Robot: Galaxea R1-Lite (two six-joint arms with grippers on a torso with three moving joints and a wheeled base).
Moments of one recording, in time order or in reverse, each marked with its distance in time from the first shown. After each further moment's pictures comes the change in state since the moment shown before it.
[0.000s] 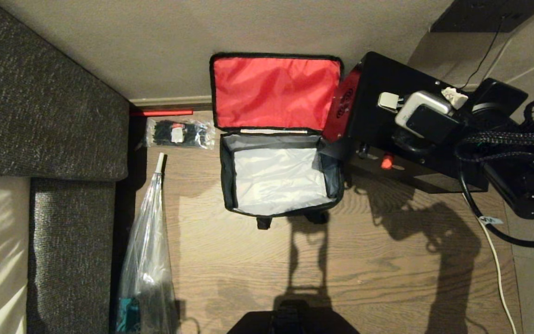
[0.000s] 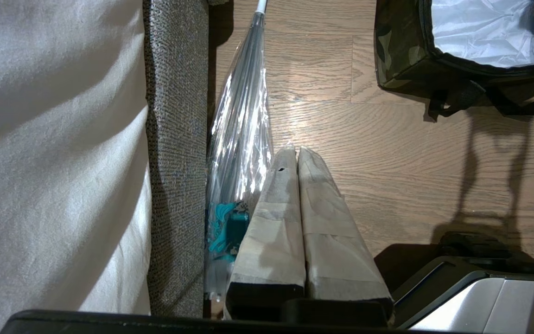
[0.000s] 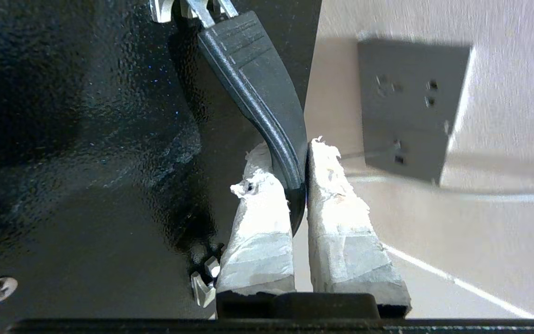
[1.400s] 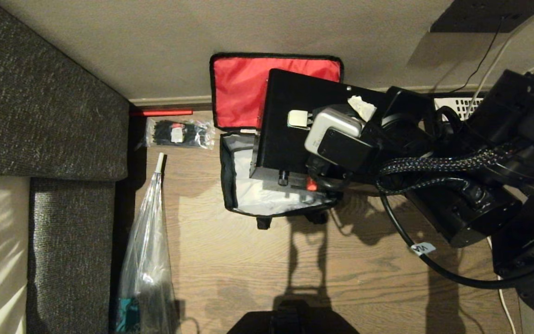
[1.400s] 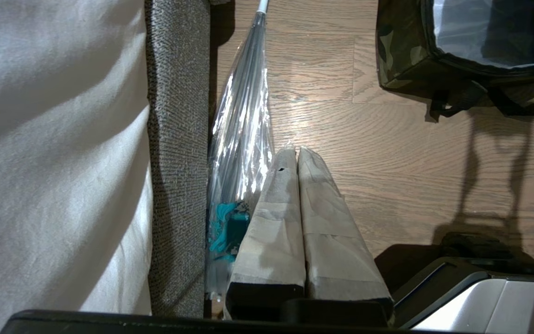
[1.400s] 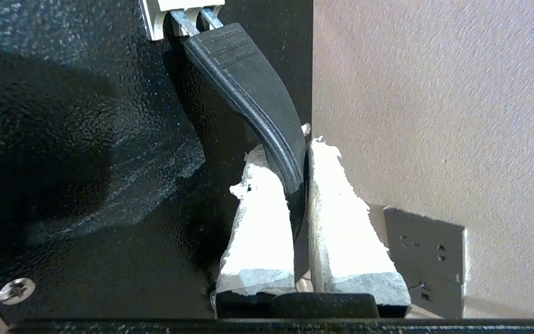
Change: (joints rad) left arm 0.000 0.000 0.000 0.000 0.000 -0.001; right arm 0.353 0.148 -0.149 0.009 0.000 -0.015
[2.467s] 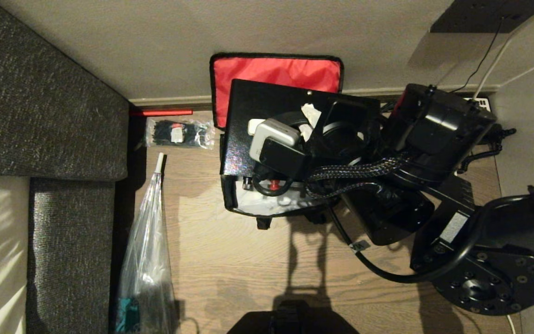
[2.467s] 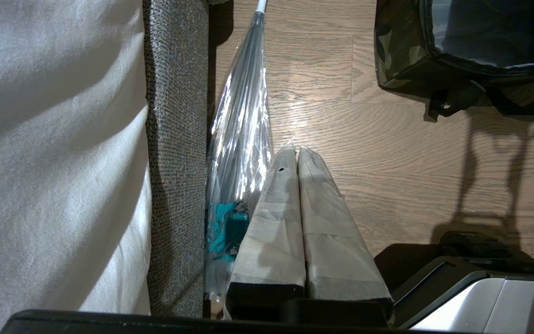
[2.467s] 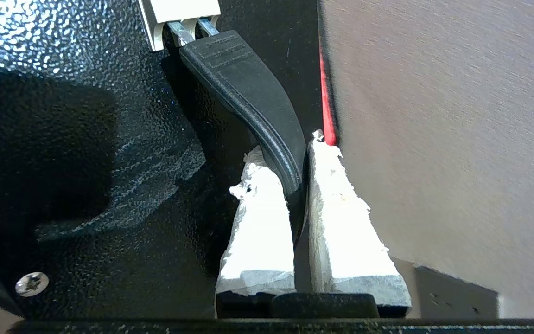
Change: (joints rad) left arm 0.000 0.000 0.000 0.000 0.000 0.000; right arm 0.068 0.174 -0.158 0.001 -0.001 0.010
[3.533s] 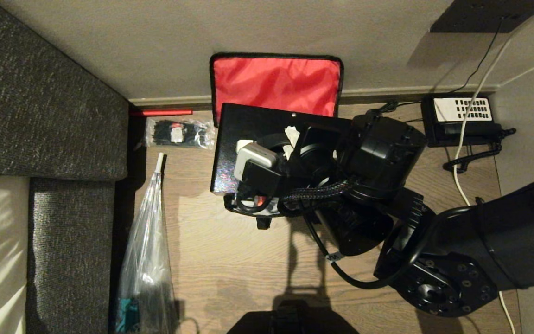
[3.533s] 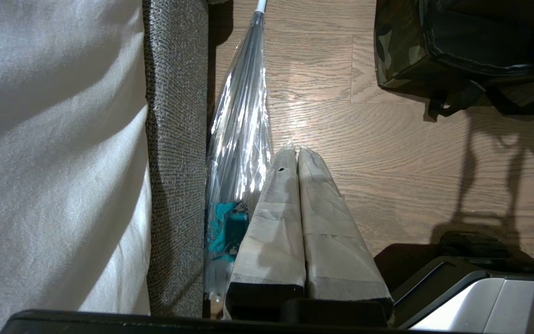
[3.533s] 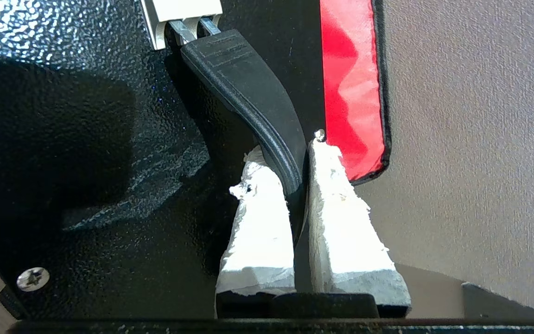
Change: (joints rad) left arm 0.000 0.000 0.000 0.000 0.000 -0.001; right arm 0.000 0.093 -0.026 0.024 -0.001 0.069
